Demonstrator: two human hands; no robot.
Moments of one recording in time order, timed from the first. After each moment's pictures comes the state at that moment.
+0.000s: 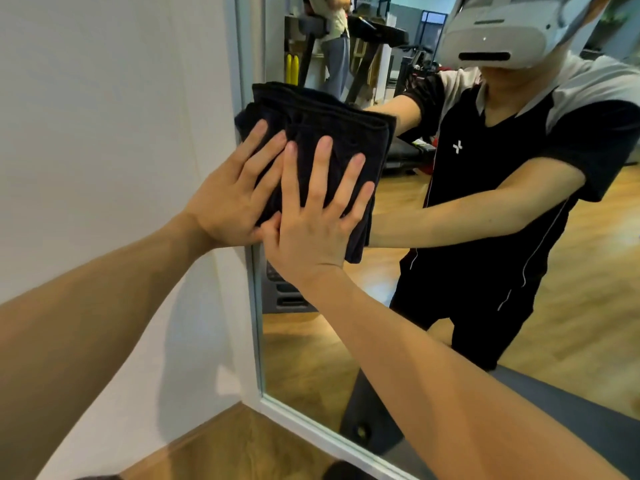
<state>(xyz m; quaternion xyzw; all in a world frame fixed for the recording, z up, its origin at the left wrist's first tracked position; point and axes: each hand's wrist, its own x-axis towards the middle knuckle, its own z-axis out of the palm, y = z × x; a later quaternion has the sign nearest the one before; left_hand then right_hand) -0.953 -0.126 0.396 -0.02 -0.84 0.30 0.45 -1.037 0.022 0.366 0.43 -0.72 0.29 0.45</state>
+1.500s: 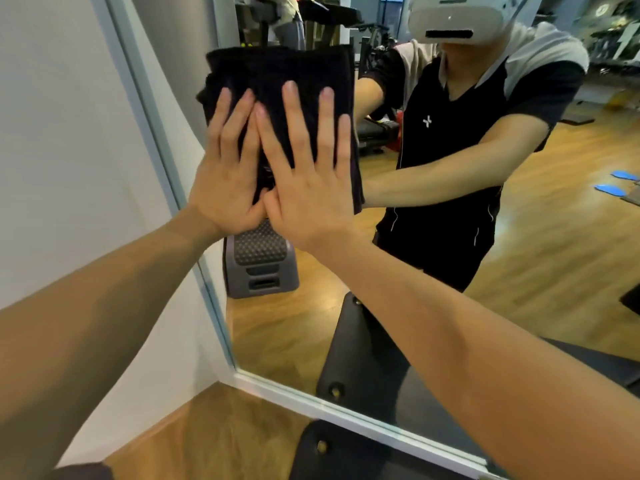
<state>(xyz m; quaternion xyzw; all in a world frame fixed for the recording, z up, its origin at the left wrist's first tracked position) -1.027 0.007 0.388 0.01 -0.84 0.15 0.52 -1.106 0.163 0.397 0.50 -0.70 0.22 0.47</state>
